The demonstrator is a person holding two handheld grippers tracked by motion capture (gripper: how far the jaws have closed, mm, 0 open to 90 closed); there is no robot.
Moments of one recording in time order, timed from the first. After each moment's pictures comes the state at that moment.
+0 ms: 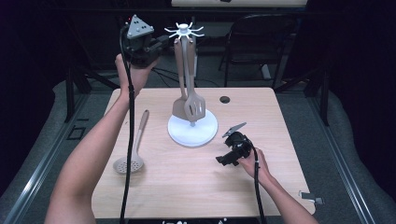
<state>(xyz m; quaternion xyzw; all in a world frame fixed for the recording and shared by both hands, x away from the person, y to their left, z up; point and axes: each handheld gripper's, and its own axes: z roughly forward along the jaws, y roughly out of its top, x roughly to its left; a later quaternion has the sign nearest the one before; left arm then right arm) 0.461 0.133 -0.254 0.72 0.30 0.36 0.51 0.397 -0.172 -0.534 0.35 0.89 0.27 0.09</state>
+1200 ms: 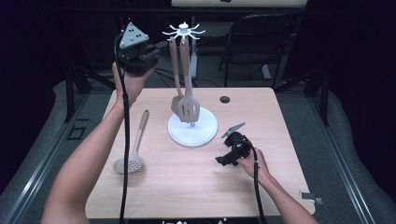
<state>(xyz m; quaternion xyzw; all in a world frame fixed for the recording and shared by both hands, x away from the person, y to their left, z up) 0.437 0.140 -0.262 0.73 0.27 0.34 0.53 0.396 -0.170 -0.533 0.35 0.89 0.26 0.09</state>
